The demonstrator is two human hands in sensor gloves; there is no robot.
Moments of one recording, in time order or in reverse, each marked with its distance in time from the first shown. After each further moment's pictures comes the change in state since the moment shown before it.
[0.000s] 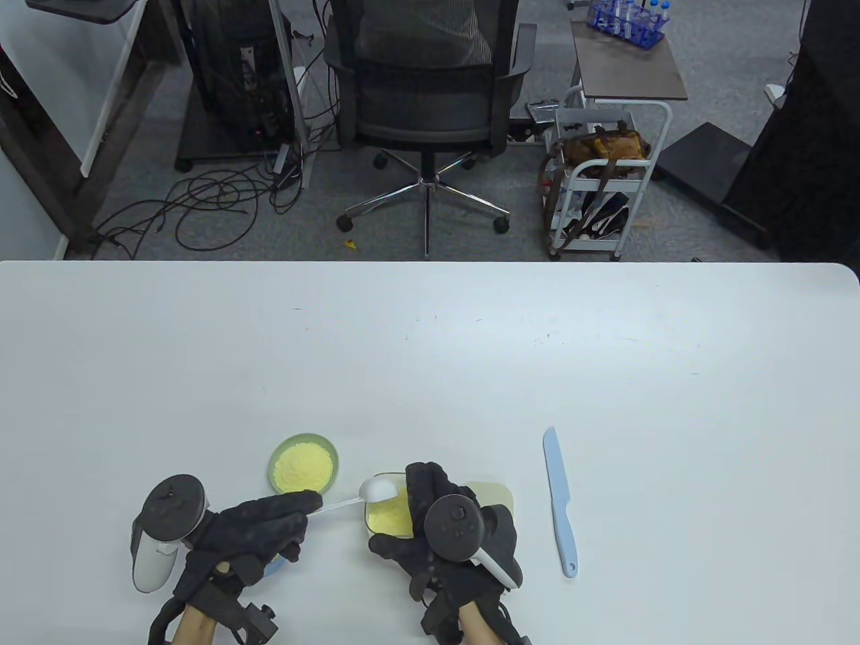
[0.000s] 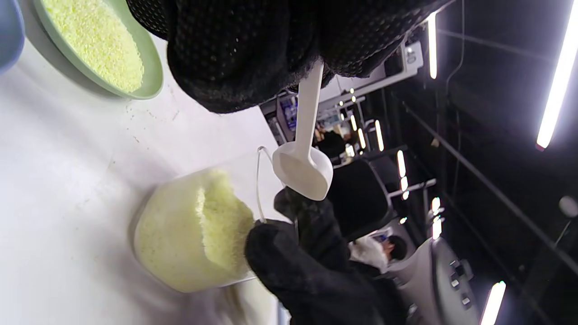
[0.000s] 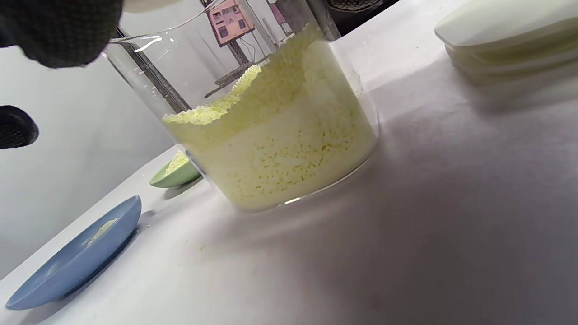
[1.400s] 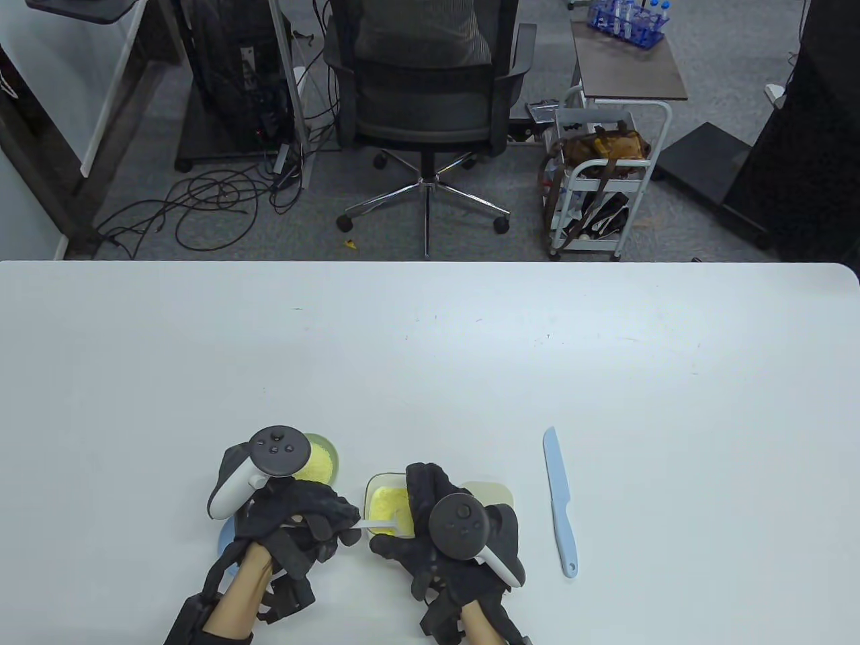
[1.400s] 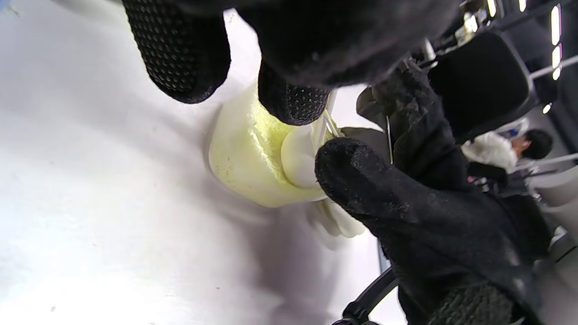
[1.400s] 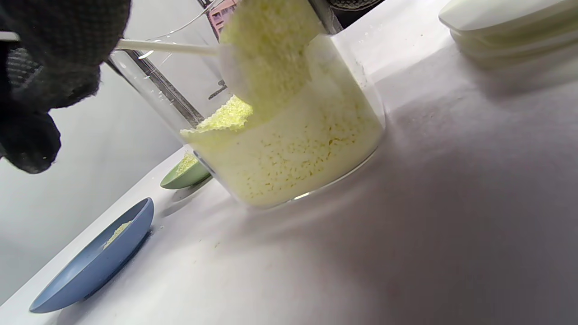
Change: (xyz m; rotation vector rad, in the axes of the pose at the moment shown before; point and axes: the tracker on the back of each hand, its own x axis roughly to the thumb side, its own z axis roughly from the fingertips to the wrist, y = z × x) left_hand 0.005 -0.034 -0.065 -0.349 0.322 -0.150; right_hand -0.004 0.000 0.000 0.012 -0.006 -0.051
